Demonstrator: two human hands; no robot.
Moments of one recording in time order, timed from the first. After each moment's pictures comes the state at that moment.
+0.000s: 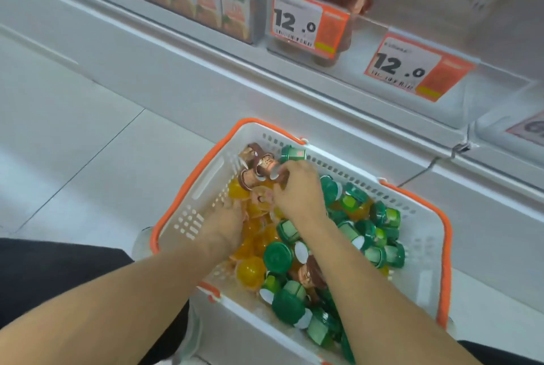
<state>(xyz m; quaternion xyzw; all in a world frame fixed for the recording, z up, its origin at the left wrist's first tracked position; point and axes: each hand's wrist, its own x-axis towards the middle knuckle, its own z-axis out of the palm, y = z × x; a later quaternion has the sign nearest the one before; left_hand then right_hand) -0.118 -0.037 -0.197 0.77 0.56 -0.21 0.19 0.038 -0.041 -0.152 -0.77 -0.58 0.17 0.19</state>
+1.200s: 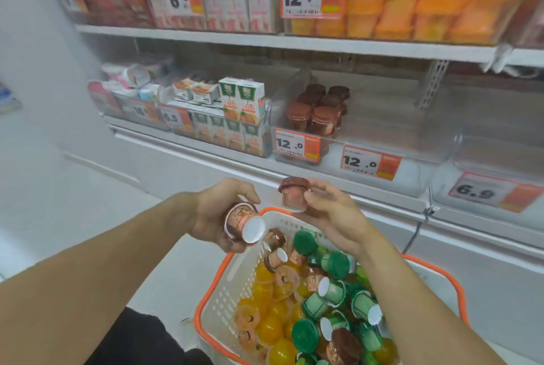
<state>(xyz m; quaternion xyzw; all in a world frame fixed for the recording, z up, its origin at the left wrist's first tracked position) -0.154 0.025 0.062 0.51 0.46 -0.09 0.72 0.069 -0.049 -0.003 -0.42 -0.27 0.63 0.59</state>
